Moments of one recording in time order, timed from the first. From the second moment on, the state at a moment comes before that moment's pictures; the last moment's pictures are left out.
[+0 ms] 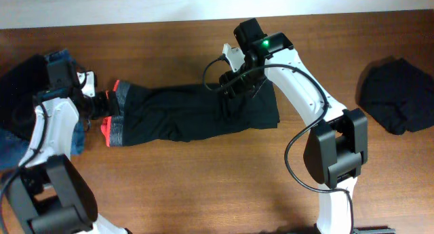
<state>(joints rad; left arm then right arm) 0.27 1.81 1.31 -0.72 0.08 0.08 0.37 2.13 1.92 -1.12 -0.34 -0.03</state>
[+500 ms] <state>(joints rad) 0.28 1.99 1.31 -0.71 0.20 0.09 0.37 2.13 1.92 -1.12 -0.33 -0.03</state>
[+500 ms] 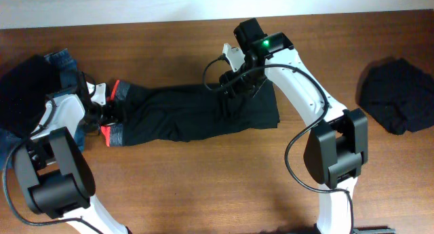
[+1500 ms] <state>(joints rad) 0.28 1.75 1.35 -0.70 0.15 0.11 -0.07 2.11 2.04 -1.37 -0.27 -0.01</state>
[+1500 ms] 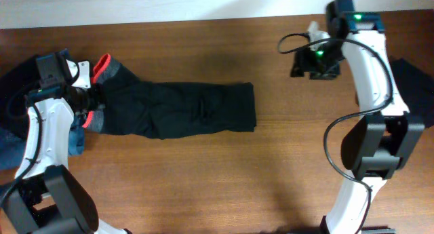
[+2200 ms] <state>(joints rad) -0.07 1.73 1.50 -0.82 0.08 0.05 -0.15 2.11 2.00 -1.40 -0.24 -0.04</state>
